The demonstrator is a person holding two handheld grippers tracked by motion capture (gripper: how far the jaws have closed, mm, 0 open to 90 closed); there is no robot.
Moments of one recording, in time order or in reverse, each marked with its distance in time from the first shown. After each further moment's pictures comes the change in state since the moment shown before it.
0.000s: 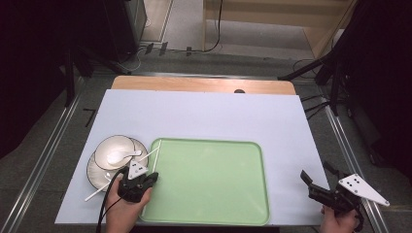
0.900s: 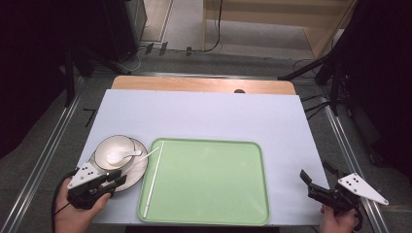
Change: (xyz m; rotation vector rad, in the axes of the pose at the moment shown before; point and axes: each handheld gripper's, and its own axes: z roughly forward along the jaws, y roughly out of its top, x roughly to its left) left arm 0.068 -0.016 -0.082 -0.110 -0.052 0.083; right arm 0.000 0.001 0.002 0.000 0.003 0.000
